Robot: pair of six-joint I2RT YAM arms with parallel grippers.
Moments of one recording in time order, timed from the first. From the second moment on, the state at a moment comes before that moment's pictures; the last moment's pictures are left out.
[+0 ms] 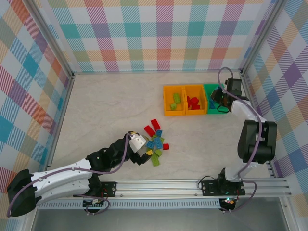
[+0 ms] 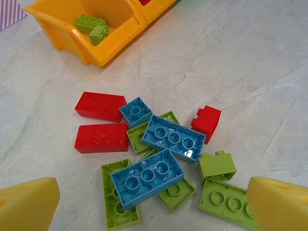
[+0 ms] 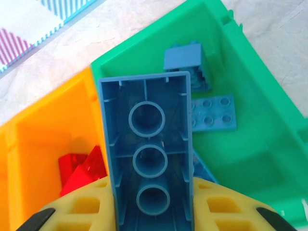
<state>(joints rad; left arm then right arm) -1.01 0.83 0.38 -0.05 -0.21 0.06 -0.08 1.69 1.16 -0.26 -0.17 0.44</state>
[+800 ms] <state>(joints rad) -0.98 0.94 0.42 -0.05 -0.33 -0.08 0.26 1.01 0.72 -0.26 -0.48 0.52</state>
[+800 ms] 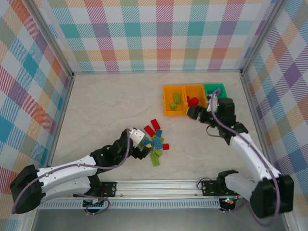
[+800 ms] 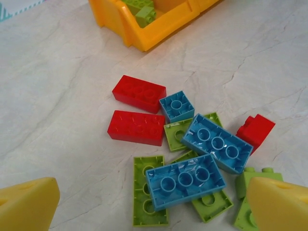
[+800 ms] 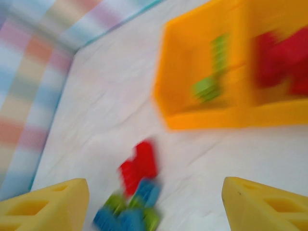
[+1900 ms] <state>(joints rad) -1.14 1.65 0.99 -0.58 -0.25 -0.46 0.53 0.65 0.62 -0.78 -0.51 0.58</state>
